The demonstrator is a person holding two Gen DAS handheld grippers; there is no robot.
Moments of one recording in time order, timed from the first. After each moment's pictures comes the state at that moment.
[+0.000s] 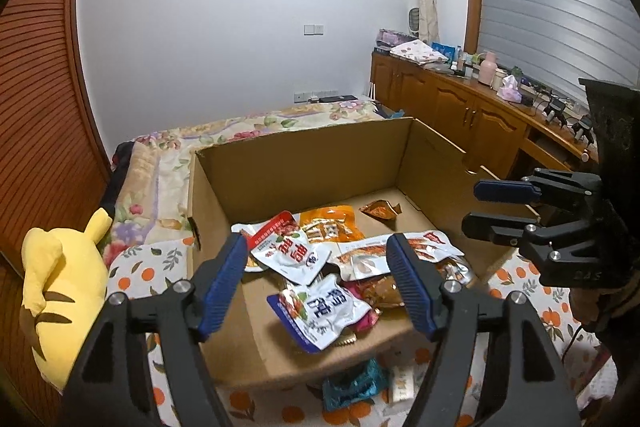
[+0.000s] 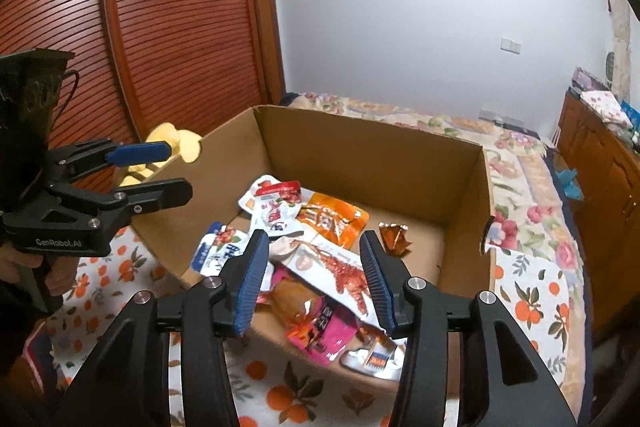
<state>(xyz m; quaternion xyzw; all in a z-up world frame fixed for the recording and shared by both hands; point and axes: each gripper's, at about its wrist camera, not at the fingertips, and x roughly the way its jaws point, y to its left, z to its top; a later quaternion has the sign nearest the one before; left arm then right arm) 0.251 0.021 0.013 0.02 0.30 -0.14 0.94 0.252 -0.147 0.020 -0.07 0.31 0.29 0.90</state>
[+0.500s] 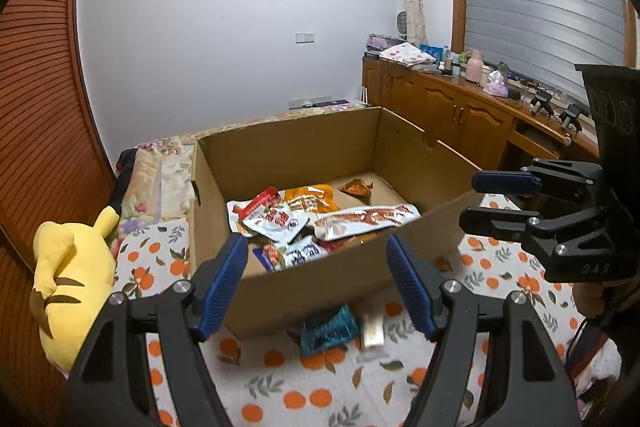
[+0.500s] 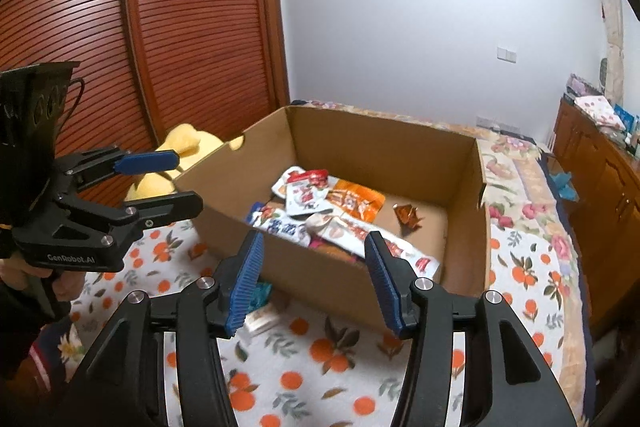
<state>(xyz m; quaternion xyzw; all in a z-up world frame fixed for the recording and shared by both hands) 0.178 0.014 0.015 0.04 0.28 -0.15 0.95 0.180 -0.146 0.025 -0.07 0.29 0.29 0.91</state>
